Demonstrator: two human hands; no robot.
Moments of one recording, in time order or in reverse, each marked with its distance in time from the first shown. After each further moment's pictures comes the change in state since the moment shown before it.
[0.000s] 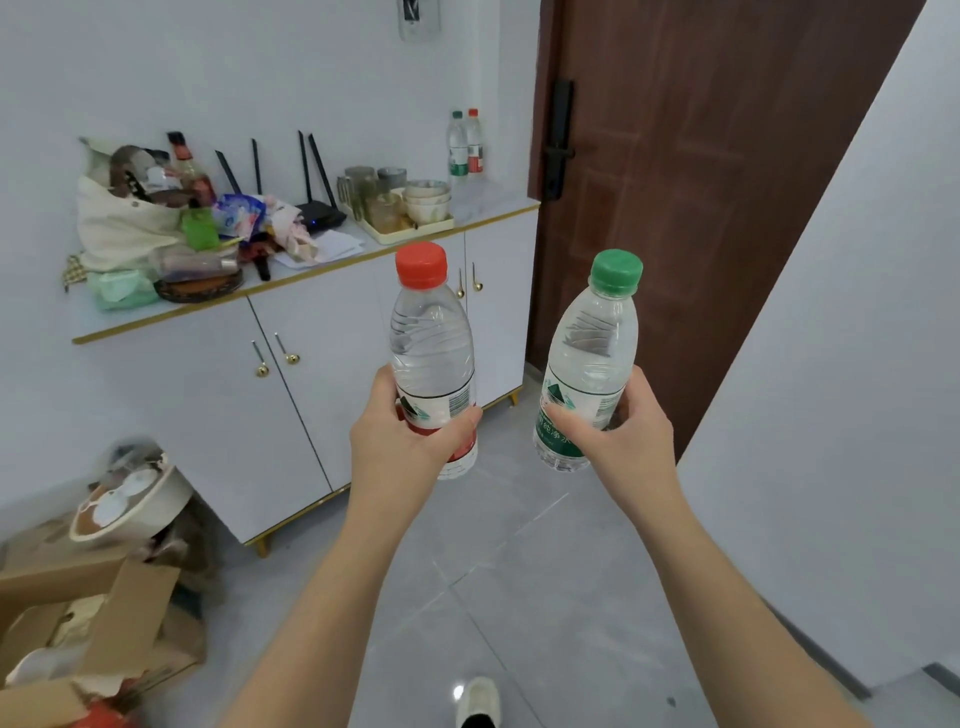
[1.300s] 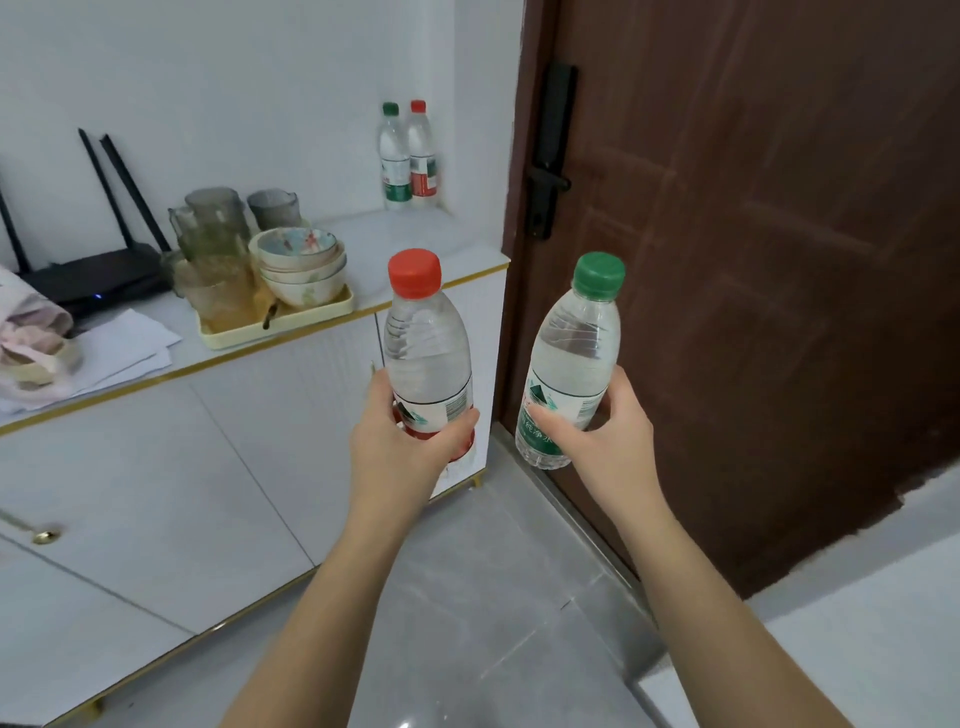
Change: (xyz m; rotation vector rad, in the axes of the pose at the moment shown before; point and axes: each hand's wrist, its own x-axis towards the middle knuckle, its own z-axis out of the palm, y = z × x) left_hand 0.454 -0.089 0.325 -0.013 0.084 -0.048; right_hand 0.540 0.206 0.019 0.003 -0.104 0.050
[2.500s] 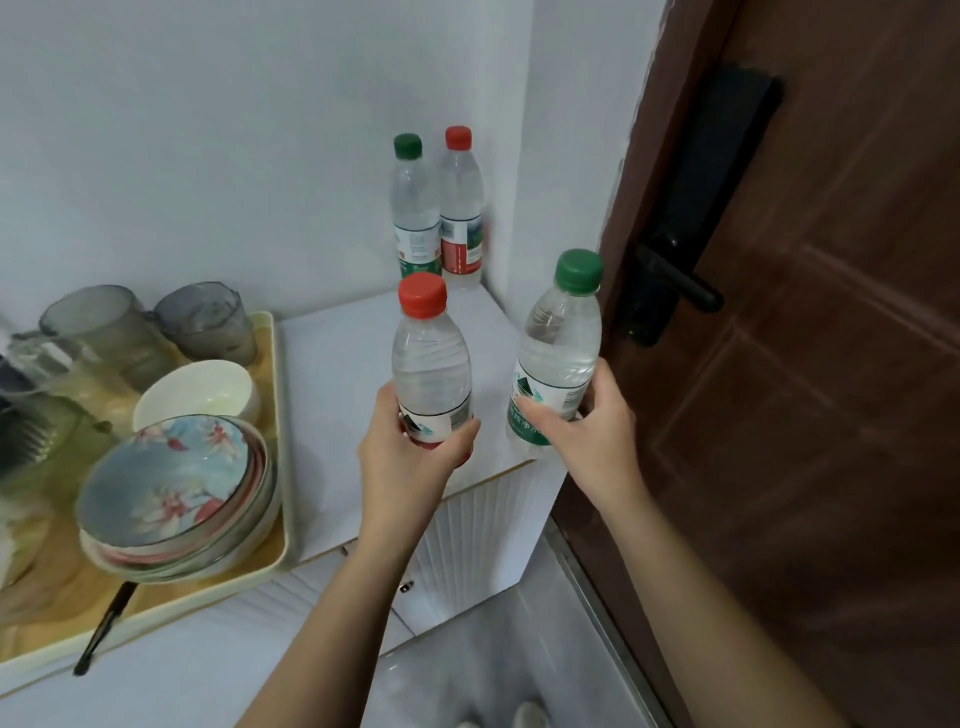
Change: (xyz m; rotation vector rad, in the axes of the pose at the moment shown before) left_hand 0.408 -0.113 0.127 0.090 0.178 -0.188; right_hand 0.442 0.109 0.167 0.070 -0.145 0.051
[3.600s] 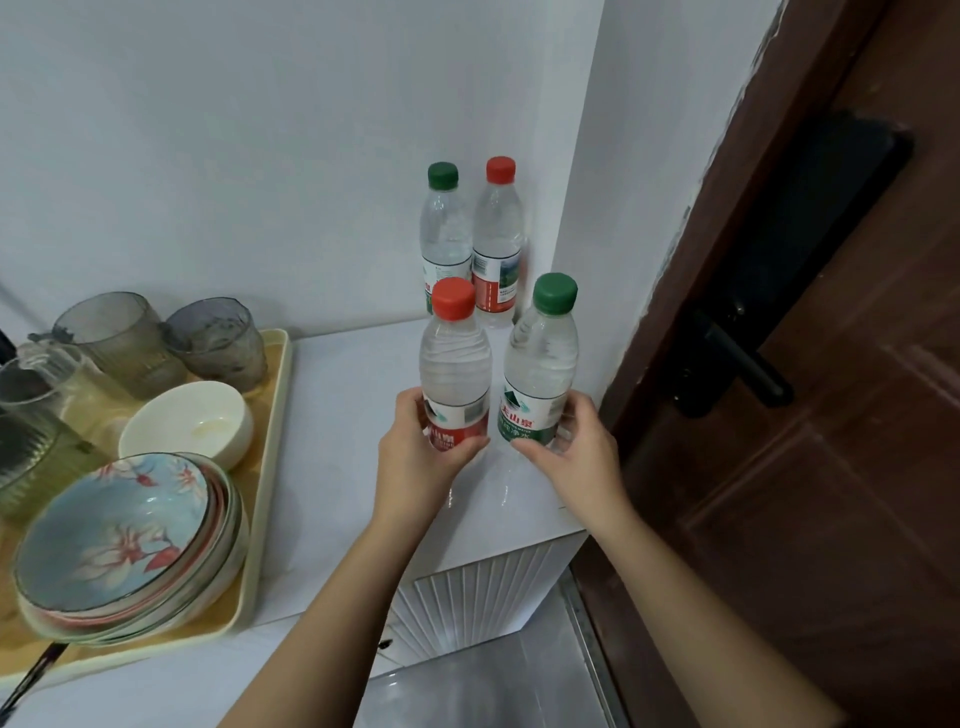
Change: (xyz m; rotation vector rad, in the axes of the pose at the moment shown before) left_hand 0.082 -0.031 0.047 0.159 0.020 -0.027; right_hand 0.096 0.059 0.024 -0.122 -0.257 0.017
